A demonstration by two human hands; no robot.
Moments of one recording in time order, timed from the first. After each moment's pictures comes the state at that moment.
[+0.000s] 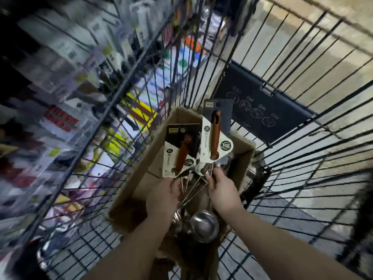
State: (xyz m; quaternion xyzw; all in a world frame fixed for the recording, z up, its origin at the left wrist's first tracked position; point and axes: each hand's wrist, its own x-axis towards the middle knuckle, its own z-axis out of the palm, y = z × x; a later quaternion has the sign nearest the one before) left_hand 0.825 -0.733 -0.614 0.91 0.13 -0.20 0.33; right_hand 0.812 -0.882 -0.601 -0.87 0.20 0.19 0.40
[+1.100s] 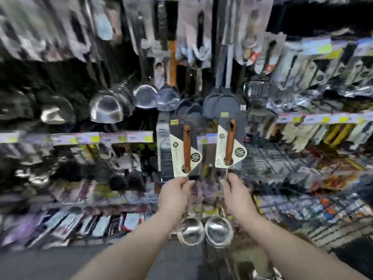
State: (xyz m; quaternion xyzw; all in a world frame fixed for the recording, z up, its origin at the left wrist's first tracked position) left_hand 0.628 -0.477 -0.293 0.81 0.37 0.20 0.41; right_hand 0.732 -0.606 -0.288 -0.87 -0.29 0.07 0.40
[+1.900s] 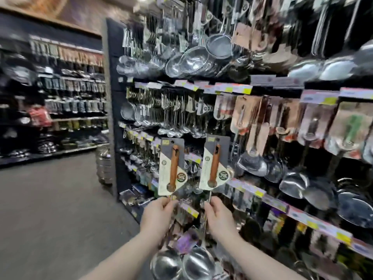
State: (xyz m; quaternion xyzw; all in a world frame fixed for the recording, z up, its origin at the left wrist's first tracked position) left_hand 0.036 -0.213 -0.184 0.56 0.65 0.47 0.22; right_hand 0.203 -0.216 -0.184 -0.61 -0.66 0.23 0.38
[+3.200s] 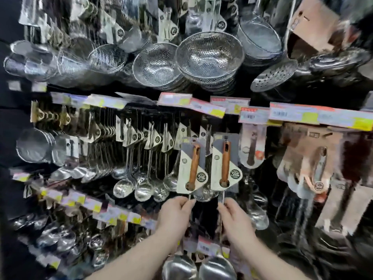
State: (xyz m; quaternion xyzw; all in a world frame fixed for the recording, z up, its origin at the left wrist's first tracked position) left_hand -0.009 0.332 -0.133 0.71 0.45 0.46 0.29; right_hand 0.126 0.251 -0.130 -0.68 -0.52 0.11 0.50
